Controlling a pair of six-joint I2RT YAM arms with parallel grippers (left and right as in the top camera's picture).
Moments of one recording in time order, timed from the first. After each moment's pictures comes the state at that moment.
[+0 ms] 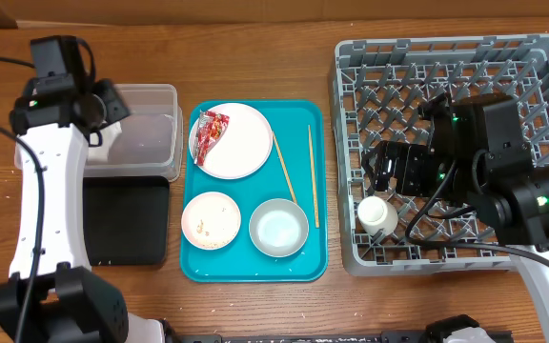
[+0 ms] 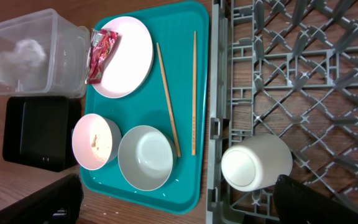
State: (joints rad) left arm 0.19 1.66 1.53 -0.87 -0.08 -0.30; right arm 0.27 1.20 1.44 -1.22 -0.26 0.38
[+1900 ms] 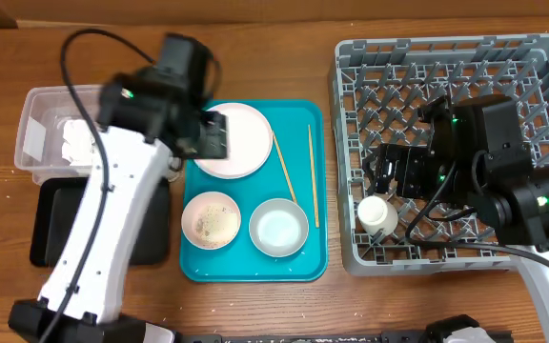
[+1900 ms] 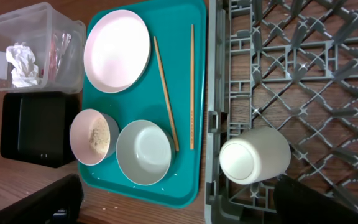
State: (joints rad) left arm -0.29 1.62 1.77 -1.43 -0.08 -0.32; right arm 0.27 1.20 1.44 -1.24 -0.26 0.38
